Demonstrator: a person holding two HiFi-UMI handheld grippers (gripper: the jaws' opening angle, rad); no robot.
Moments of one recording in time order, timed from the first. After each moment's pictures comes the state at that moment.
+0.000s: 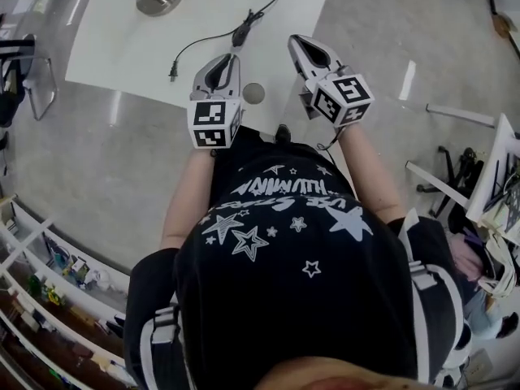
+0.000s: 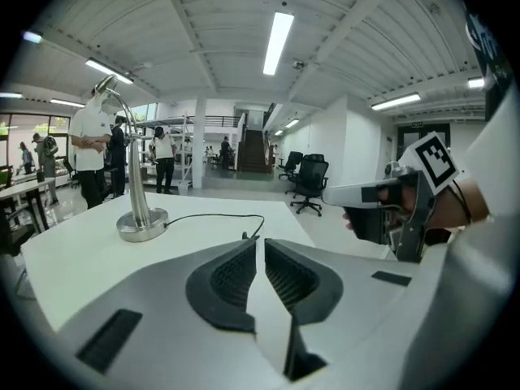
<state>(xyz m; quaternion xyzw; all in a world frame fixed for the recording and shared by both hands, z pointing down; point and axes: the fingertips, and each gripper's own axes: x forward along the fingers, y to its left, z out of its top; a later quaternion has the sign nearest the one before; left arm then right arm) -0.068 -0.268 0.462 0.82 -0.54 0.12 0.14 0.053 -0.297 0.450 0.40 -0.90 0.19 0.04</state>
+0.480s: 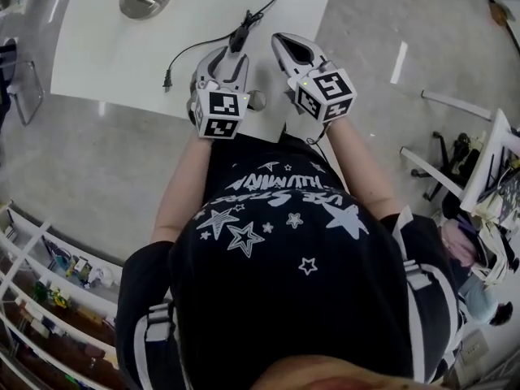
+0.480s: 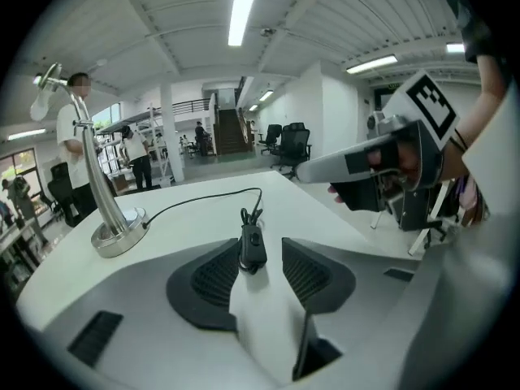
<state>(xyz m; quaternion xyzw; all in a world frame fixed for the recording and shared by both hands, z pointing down) -0.057 -0.311 0.524 0.84 -0.48 0.24 0.10 0.016 -0.331 0.494 0.39 -0.90 0.18 0.10</state>
